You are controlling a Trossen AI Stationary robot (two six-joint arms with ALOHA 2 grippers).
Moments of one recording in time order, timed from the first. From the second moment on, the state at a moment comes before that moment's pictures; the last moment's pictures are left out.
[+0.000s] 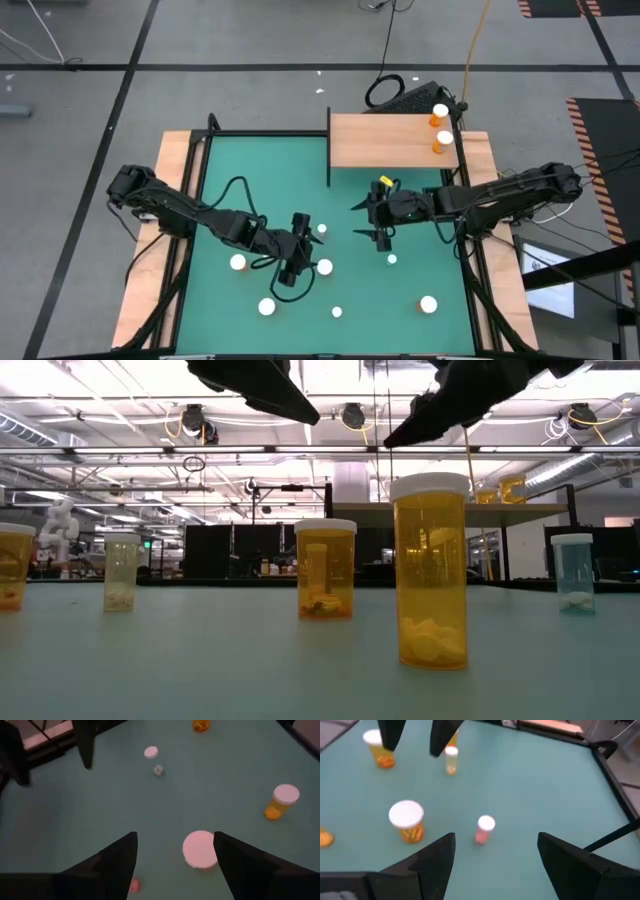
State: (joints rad) left arm -0.32 1.57 1.11 -0.21 -0.21 0.14; right arm 0.12 1.21 0.76 -0.11 0.13 -0.11
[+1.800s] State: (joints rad) left arm -0.39 1.95 1.41 -0.50 -0.36 -0.38; right arm 0.15 1.01 0.78 0.14 0.13 -0.45
